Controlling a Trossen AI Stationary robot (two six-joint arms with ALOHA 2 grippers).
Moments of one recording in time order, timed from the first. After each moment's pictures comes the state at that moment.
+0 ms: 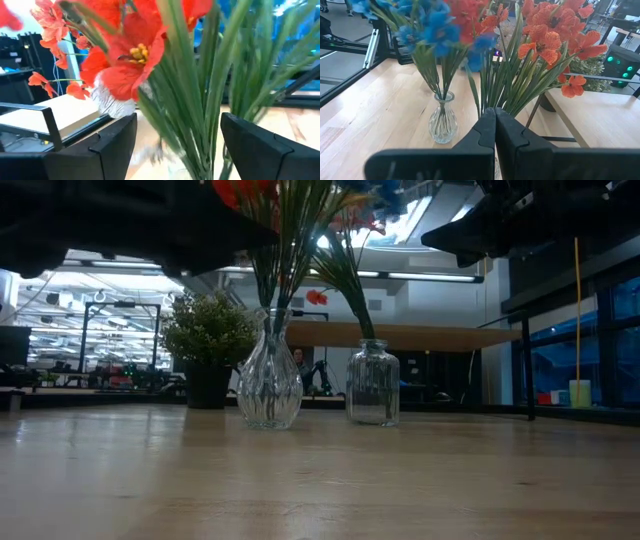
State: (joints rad) left arm -0.49 1.73 0.43 1.48 -1.00 0.23; right arm -0.02 0.93 0.42 0.36 0.00 -0.14
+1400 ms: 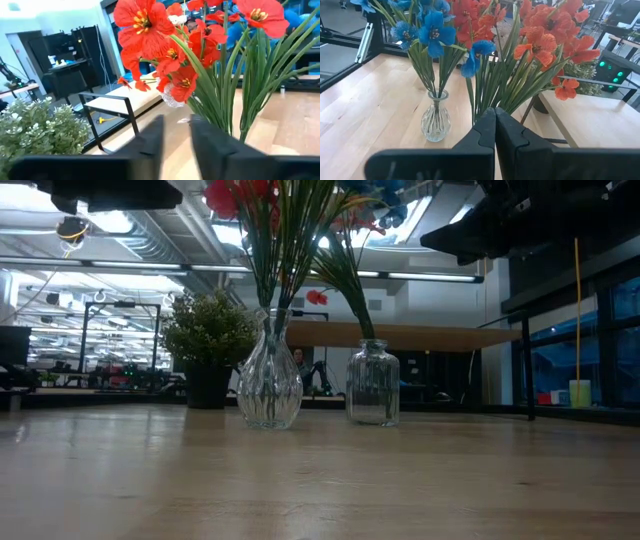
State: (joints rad) left arm -0.83 1.53 0.43 1.55 -1.57 0.61; right arm -0.02 0.93 0.42 0.36 0.02 -0.19
